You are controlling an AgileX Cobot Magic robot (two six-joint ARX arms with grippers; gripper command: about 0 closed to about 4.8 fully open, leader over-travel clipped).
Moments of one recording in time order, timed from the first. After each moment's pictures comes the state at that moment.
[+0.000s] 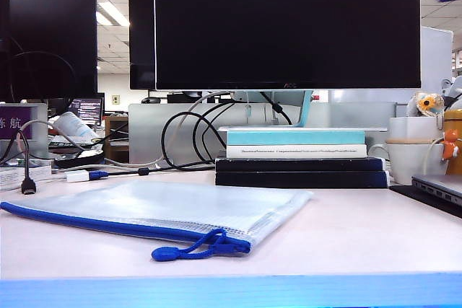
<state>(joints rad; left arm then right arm) 0.11 0.81 0.71 -0.28 0.38 0.08 0.01 0.69 0.59 -0.15 -0.49 0.34</state>
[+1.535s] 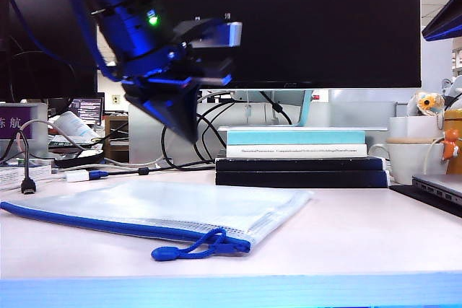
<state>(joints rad) -0.76 1.56 1.04 -0.36 -0.16 0.07 0.01 0.75 0.59 -0.34 -0.69 0.21</state>
